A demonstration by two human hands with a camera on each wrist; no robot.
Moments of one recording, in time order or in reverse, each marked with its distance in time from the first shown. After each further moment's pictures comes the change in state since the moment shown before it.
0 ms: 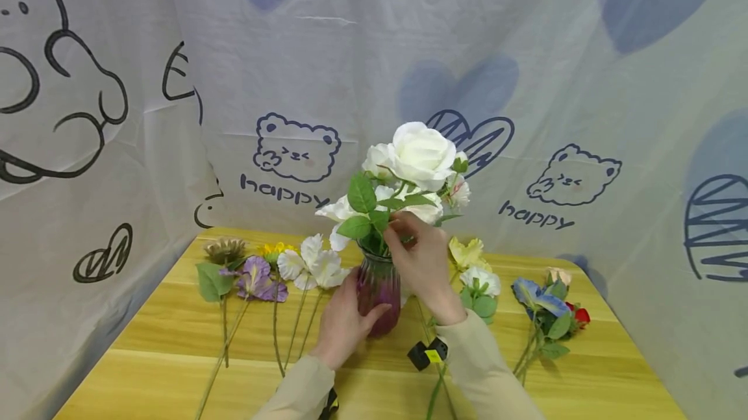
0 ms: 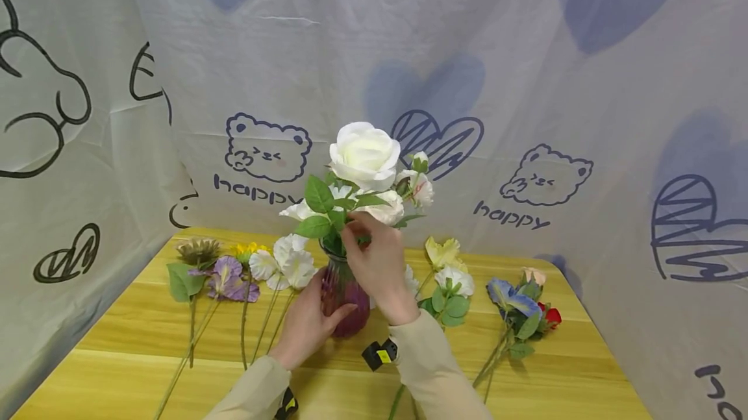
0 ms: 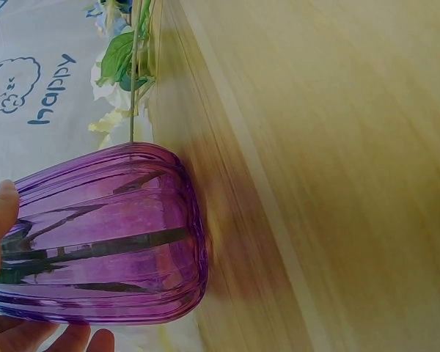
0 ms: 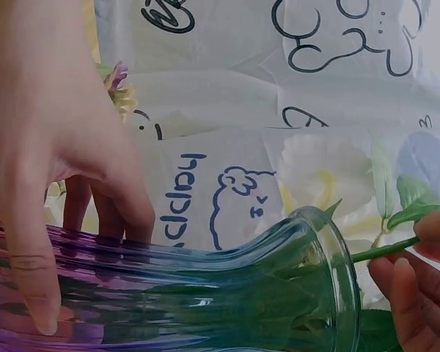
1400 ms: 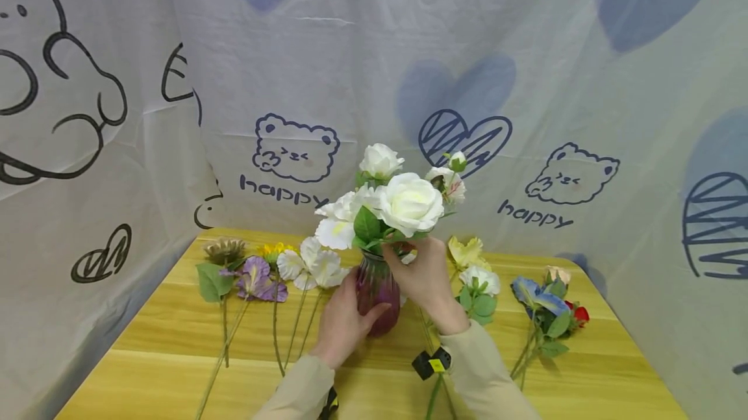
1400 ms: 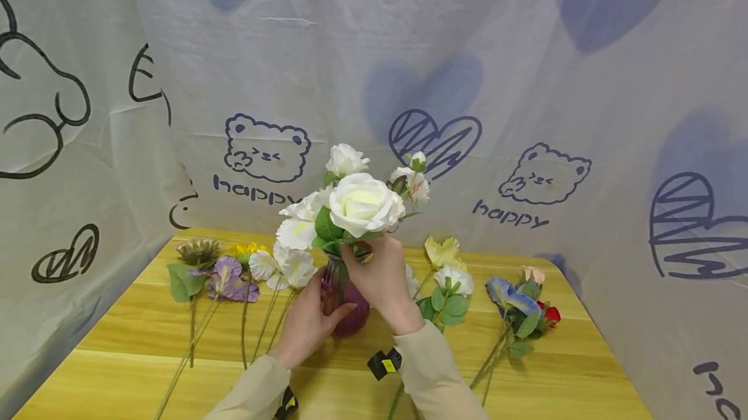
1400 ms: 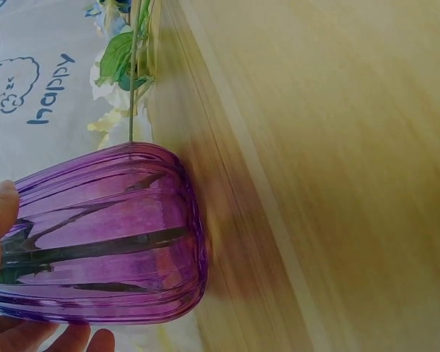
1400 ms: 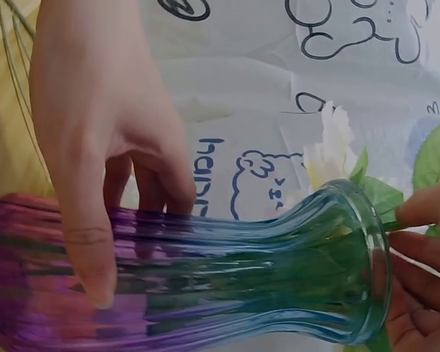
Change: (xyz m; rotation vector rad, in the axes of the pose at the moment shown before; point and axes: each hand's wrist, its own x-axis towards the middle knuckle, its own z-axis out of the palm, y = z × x) left_hand -0.001 0.002 -0.002 -0.005 -0.016 -0.019; right_hand -0.021 0.011 -0.003 -0.029 -0.087 0.033
